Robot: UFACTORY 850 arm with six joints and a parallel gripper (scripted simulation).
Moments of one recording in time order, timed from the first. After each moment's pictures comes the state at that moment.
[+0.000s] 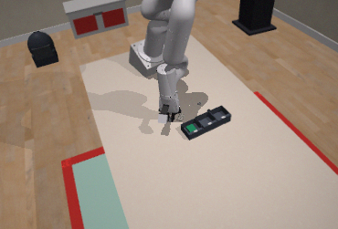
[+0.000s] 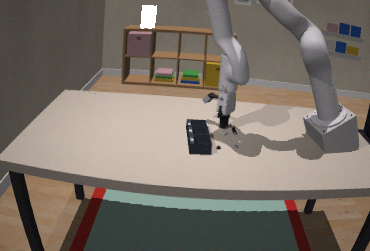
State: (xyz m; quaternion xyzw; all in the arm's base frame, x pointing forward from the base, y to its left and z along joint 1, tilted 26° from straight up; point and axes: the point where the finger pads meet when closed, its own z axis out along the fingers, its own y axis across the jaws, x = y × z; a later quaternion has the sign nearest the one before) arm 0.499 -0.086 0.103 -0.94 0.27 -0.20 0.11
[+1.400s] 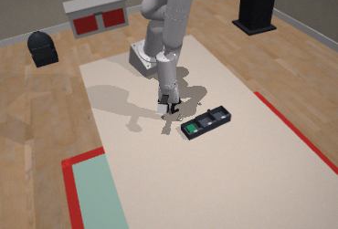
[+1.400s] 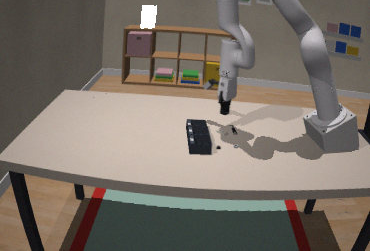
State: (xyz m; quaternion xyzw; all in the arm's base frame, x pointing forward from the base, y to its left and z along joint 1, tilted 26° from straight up) arm 0.473 -0.090 0.164 -0.94 0.27 -0.20 0.11
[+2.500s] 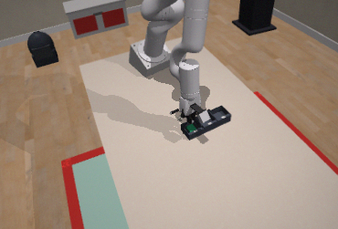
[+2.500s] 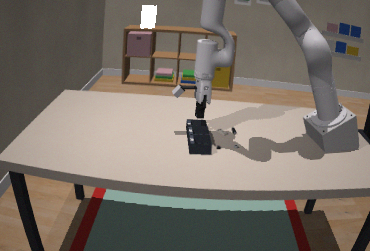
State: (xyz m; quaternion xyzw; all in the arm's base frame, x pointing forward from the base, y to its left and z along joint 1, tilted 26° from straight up) arm 0.572 -0.027 0.218 -0.96 -0.14 -0.24 0.02
